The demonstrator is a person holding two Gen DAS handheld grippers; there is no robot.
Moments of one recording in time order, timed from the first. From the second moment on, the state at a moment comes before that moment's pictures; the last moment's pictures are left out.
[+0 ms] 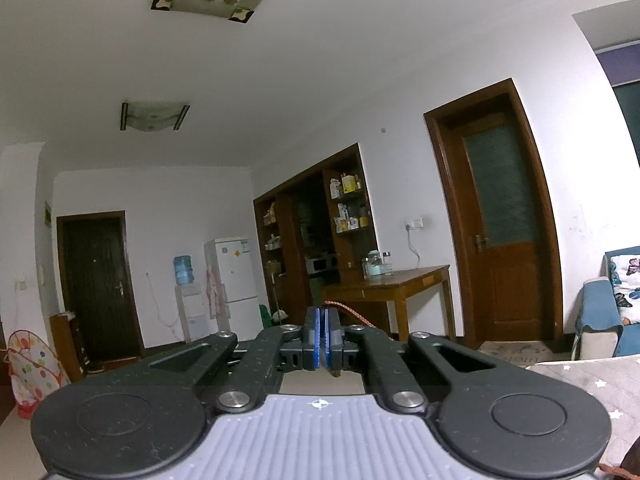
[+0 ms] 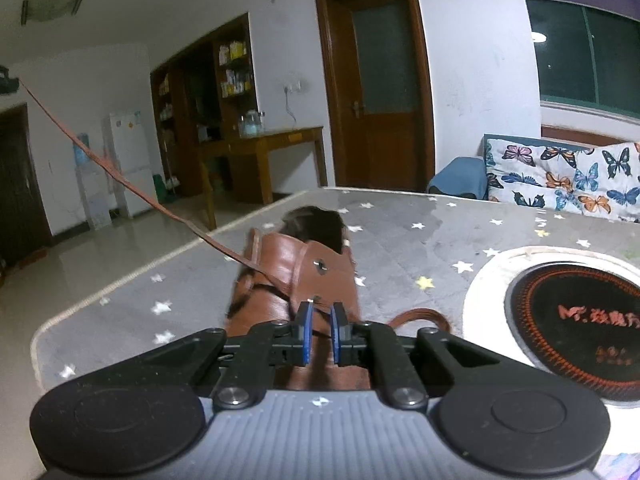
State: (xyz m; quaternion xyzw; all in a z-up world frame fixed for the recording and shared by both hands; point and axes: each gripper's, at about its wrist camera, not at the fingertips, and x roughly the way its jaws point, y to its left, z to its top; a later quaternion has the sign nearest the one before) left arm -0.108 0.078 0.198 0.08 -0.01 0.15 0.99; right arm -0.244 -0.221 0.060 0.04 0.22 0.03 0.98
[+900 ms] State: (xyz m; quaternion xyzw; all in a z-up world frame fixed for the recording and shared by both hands) left arm -0.103 0.069 0.194 0.09 0.00 0.14 0.99; right arm -0.244 -0.182 0.034 -0.50 0.15 0.19 0.83
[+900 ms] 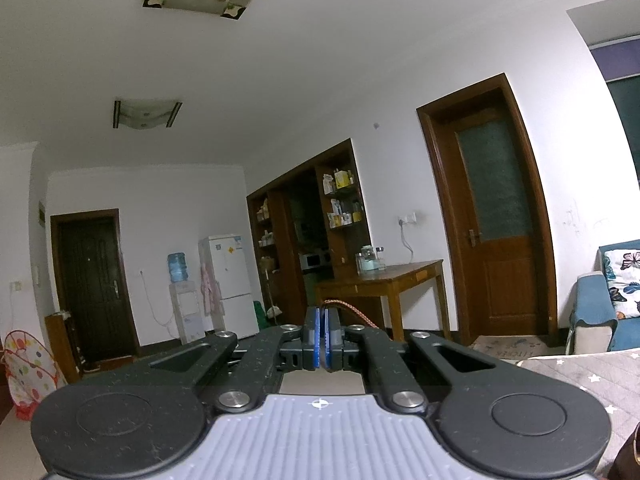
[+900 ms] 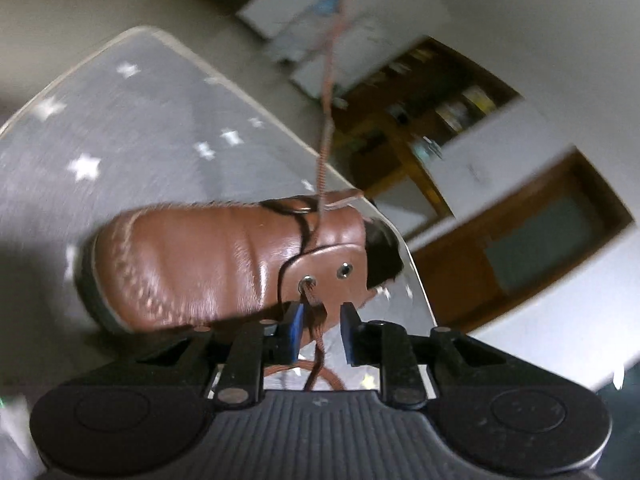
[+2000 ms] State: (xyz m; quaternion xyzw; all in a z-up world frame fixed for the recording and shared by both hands) left arm -0.129 0.032 0.156 0.09 0.01 0.12 0.99; right arm -0.249 -0.214 0.043 -0.29 0.18 0.07 0.94
